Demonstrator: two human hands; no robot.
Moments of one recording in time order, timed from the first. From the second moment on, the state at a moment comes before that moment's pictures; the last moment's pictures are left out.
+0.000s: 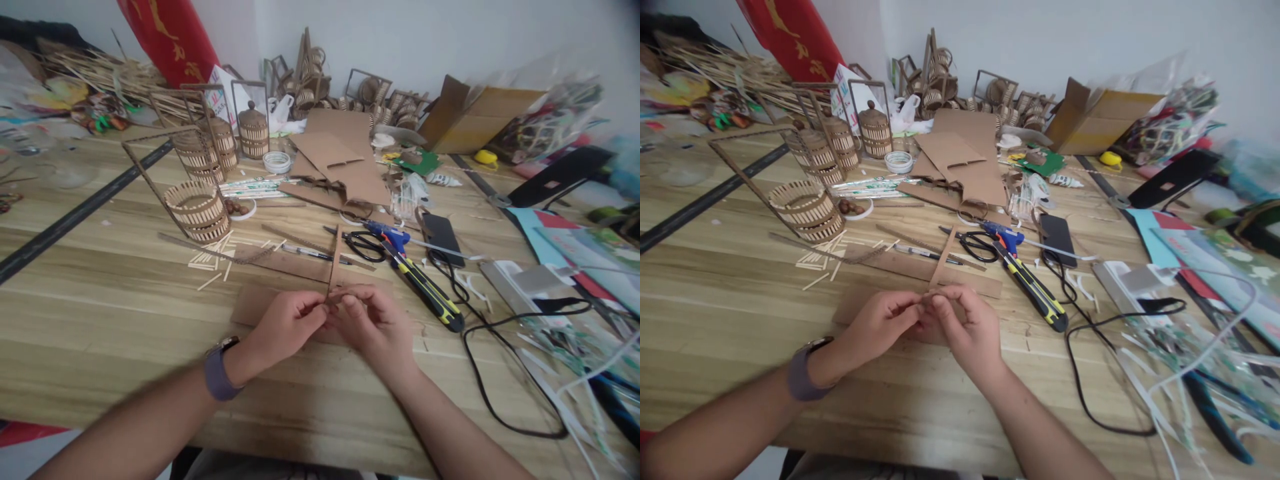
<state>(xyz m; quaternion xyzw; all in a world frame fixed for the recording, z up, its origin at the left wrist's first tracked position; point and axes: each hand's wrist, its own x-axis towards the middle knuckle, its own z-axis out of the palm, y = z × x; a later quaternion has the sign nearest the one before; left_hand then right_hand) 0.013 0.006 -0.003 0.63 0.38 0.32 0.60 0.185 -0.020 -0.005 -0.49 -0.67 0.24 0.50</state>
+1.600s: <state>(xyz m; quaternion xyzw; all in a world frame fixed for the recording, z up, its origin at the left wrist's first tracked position) 0.020 0.007 -0.005 0.53 0.36 0.33 0.70 0.184 -0.014 -0.006 -0.42 -0.80 0.04 0.44</state>
